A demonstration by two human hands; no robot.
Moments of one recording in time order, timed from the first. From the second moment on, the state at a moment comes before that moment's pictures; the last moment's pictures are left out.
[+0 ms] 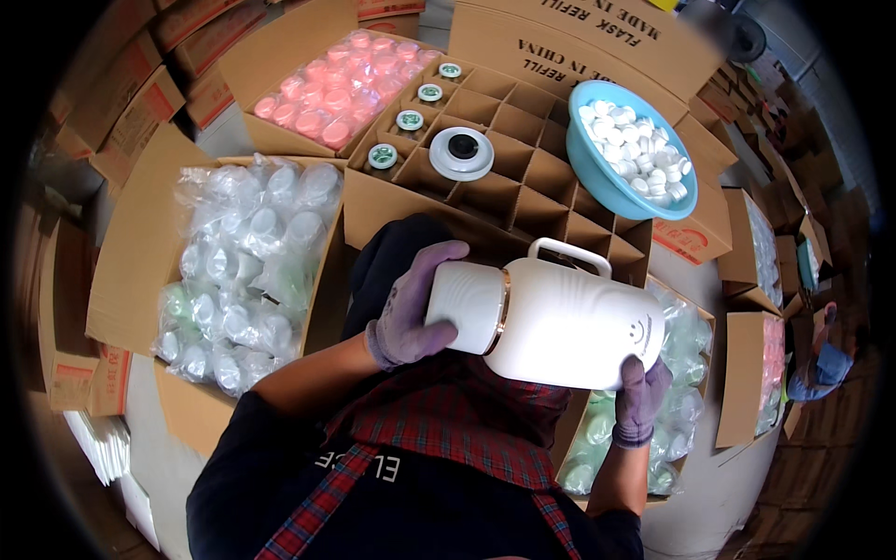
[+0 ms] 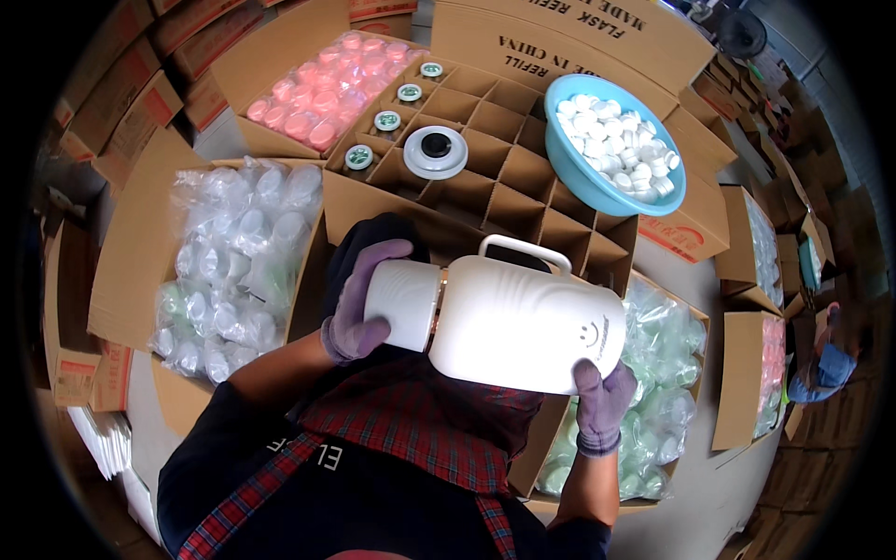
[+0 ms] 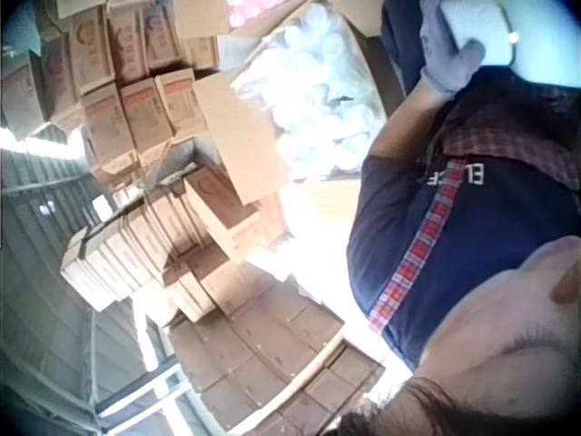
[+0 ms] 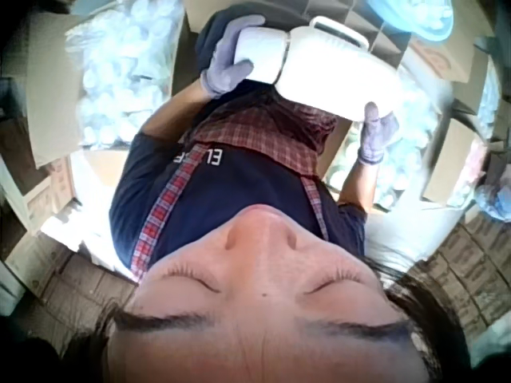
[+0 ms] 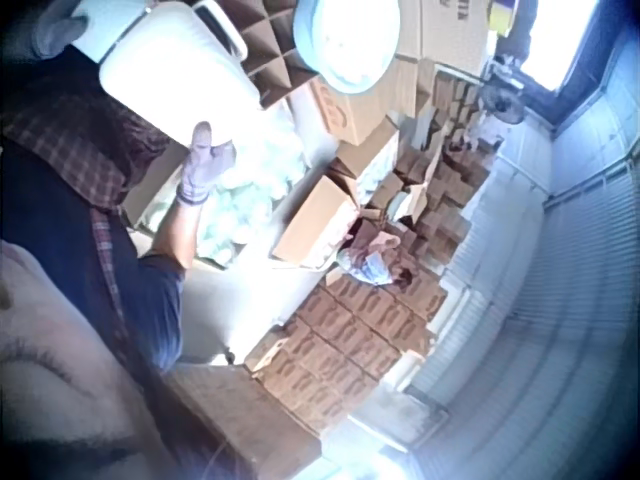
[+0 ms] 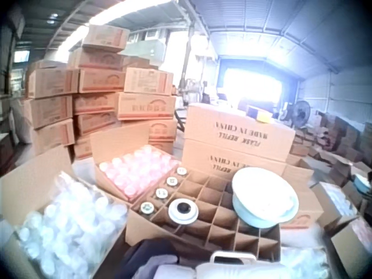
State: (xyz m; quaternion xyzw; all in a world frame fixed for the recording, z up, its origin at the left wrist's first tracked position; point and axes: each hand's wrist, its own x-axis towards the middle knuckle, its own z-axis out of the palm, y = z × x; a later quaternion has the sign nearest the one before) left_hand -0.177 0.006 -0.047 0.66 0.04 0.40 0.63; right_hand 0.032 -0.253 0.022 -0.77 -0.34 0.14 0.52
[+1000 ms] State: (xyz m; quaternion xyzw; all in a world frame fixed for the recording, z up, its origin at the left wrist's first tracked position) left_hand -0.003 0.241 -0.113 0.84 0.52 0.11 0.15; right_hand 0.083 -0.080 0.050 -0.62 -0.67 0.36 0.17
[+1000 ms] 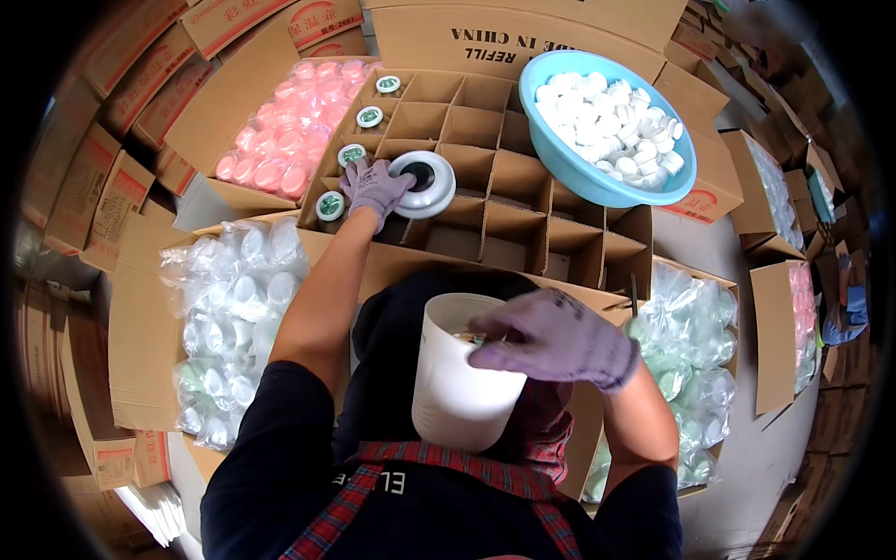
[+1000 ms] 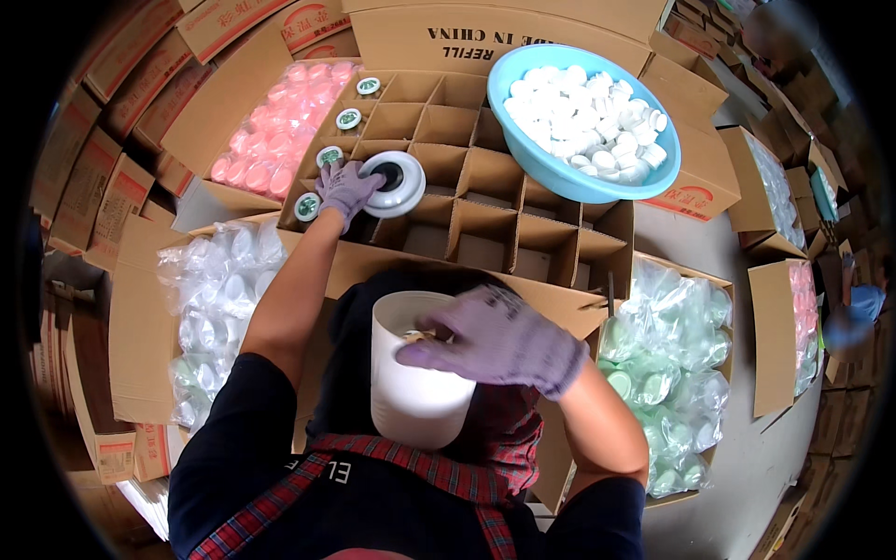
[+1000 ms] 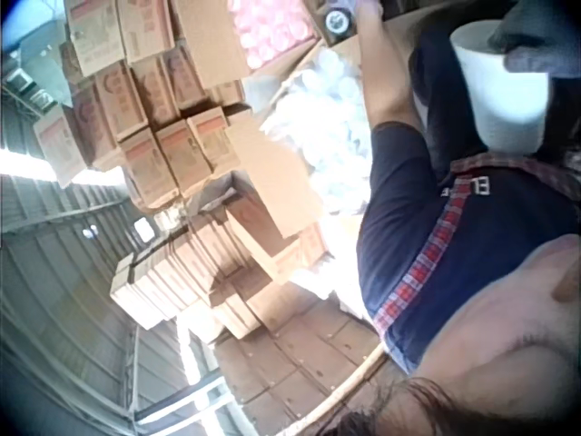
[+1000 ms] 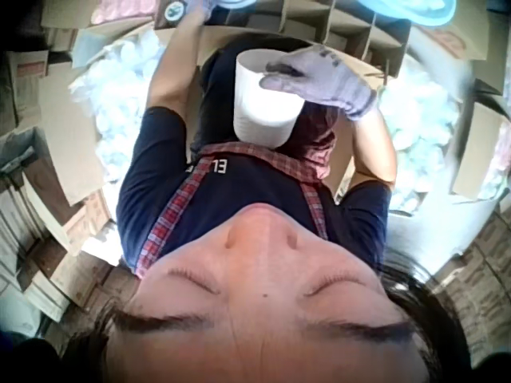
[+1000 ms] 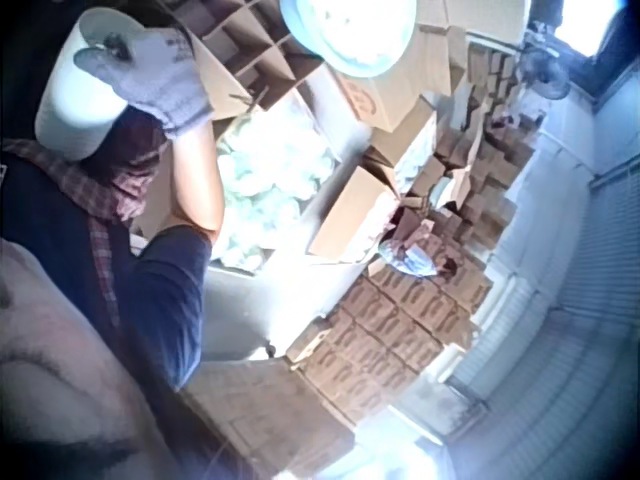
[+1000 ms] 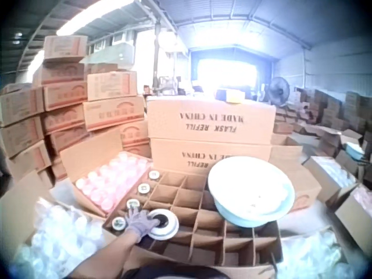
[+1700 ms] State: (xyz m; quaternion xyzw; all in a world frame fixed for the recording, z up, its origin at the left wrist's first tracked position) left_hand -0.077 0.097 -0.024 0.76 -0.16 0.17 0.61; right_hand 0.102 -0.101 -0.056 -0.38 -0.58 0.29 0.66
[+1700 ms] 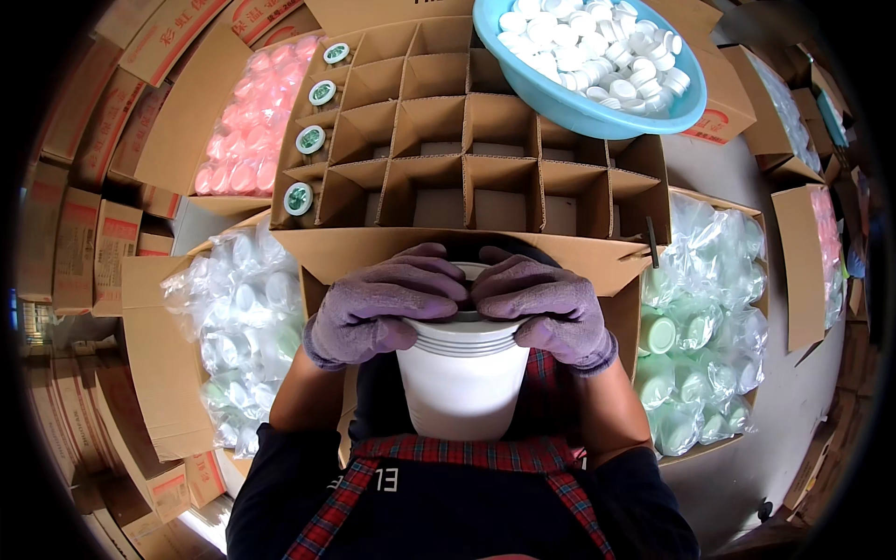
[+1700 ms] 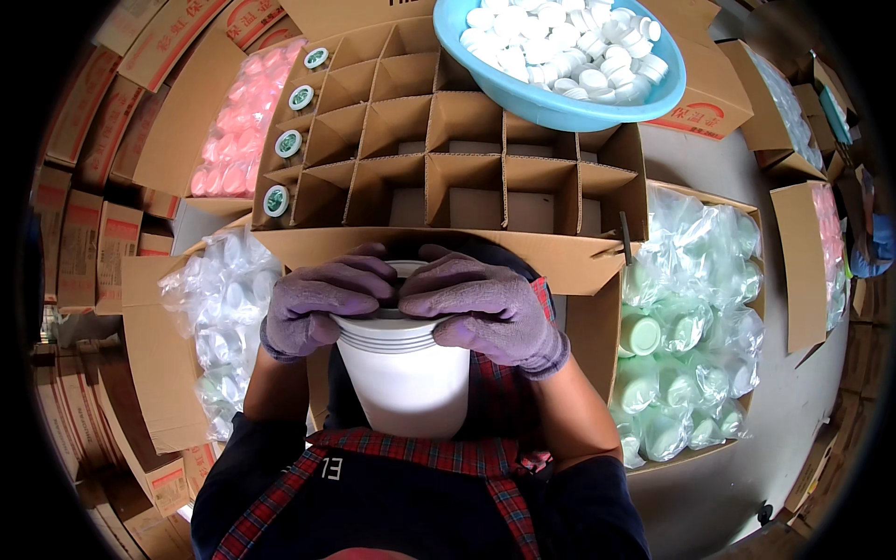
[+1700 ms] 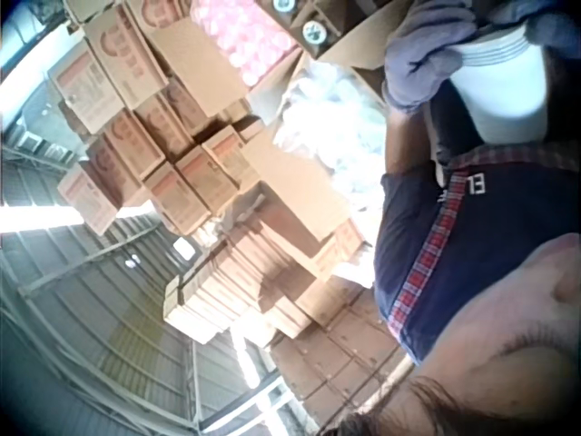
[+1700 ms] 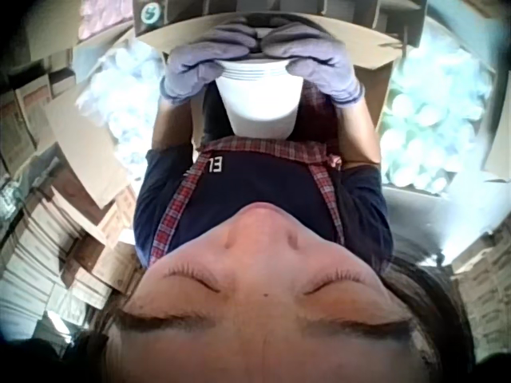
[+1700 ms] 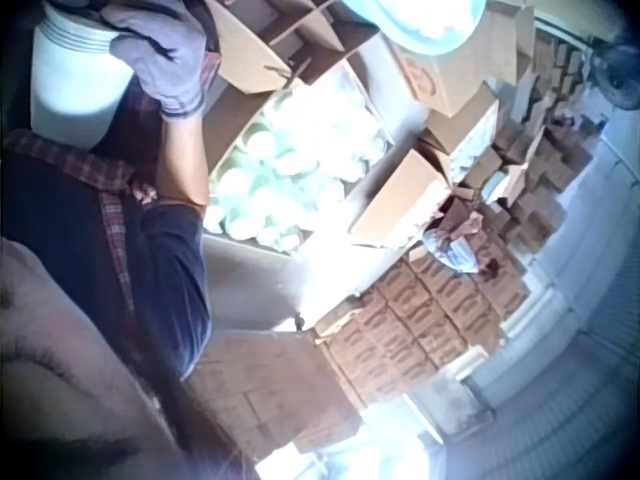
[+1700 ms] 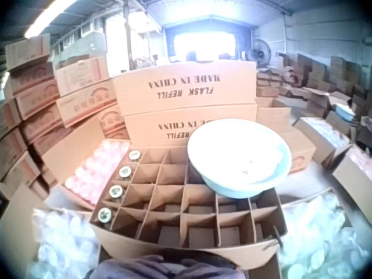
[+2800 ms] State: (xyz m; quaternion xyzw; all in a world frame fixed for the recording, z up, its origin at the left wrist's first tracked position) left_hand -0.099 0.076 -0.021 0.87 0.00 0.14 0.47; right_hand 0.049 -0.127 -0.030 -0.63 -0.53 0.00 0.57
